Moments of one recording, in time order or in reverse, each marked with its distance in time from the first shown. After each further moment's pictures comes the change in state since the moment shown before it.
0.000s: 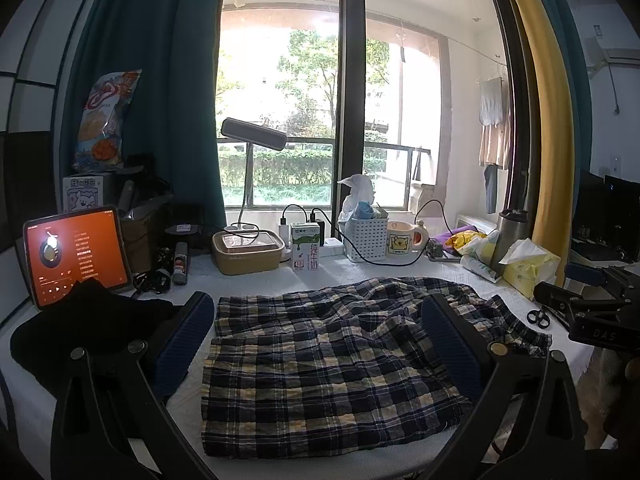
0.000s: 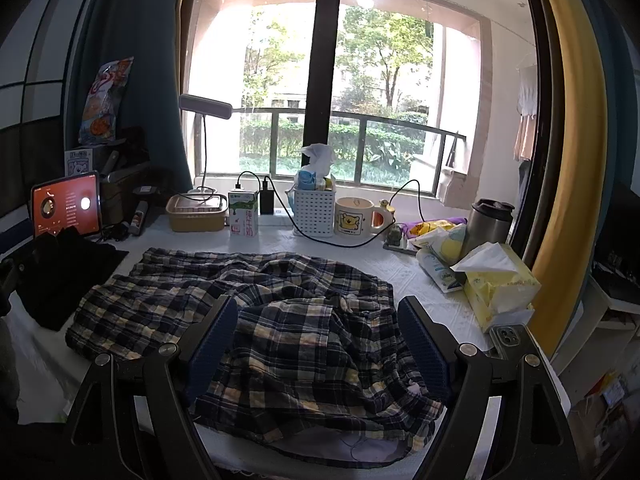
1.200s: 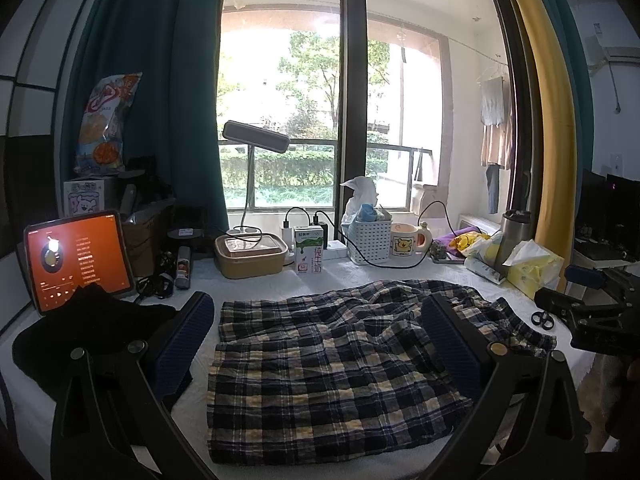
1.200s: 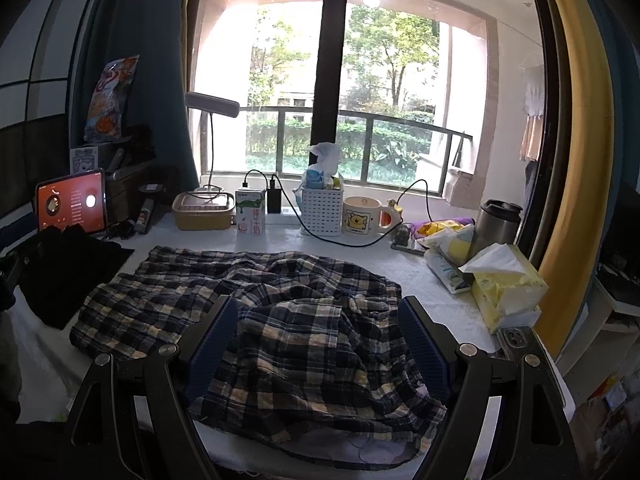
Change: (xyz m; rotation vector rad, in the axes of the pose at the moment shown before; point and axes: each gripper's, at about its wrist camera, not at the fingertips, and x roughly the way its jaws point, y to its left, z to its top) left arm 0.004 0.008 0.005 0.003 0.003 -0.005; right arm 0.005 0.006 0.002 -0.016 0.003 0.024
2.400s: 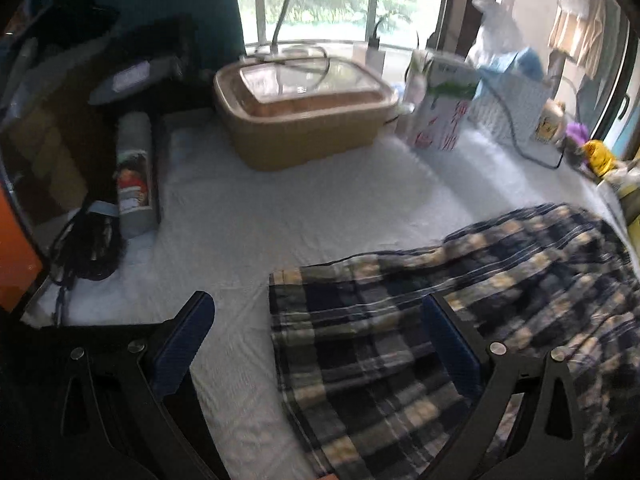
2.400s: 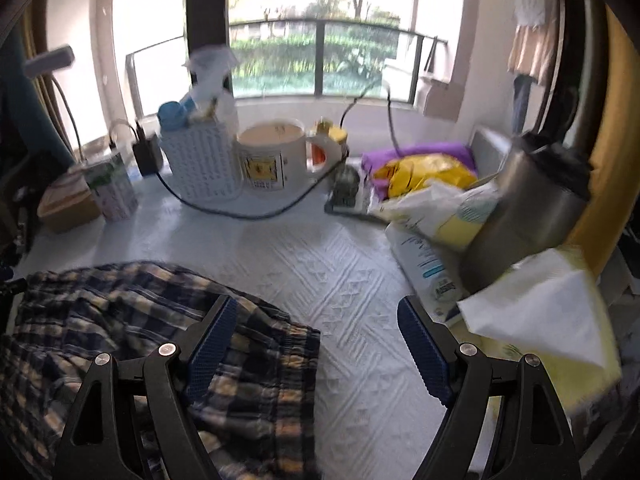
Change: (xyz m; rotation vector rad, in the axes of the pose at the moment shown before) left arm 0.309 0.132 -0.030 -0.016 0.669 0.045; right arm 0.262 -0.140 0.046 0.122 0.380 -0.085
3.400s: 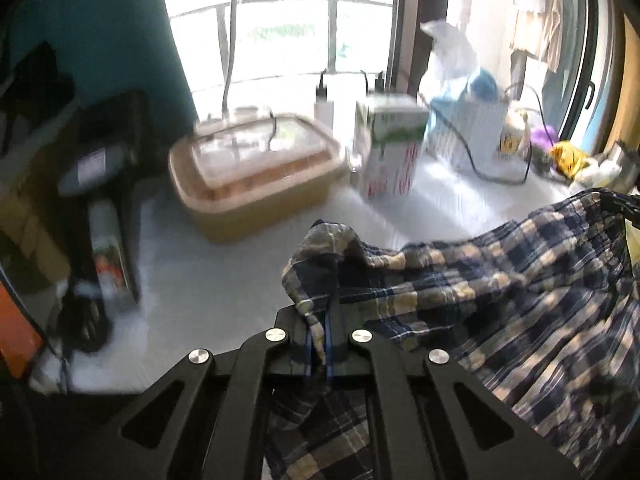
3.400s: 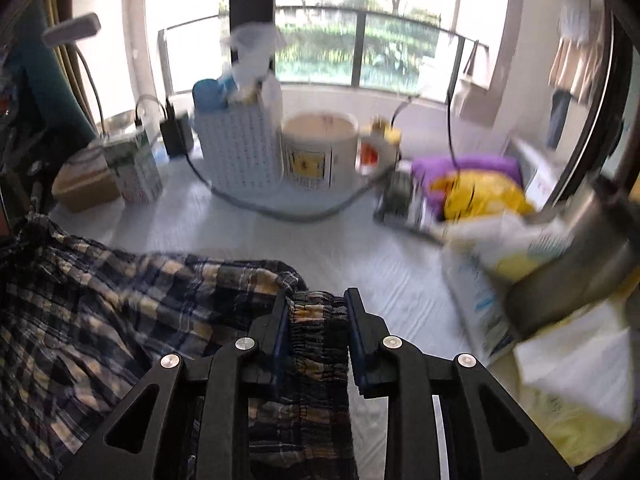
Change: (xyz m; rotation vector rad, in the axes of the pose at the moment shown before) left arm -0.022 -0.026 0.043 0.117 -0.144 -0.070; right arm 0.016 0.034 0.023 -0.105 -0.005 0.065
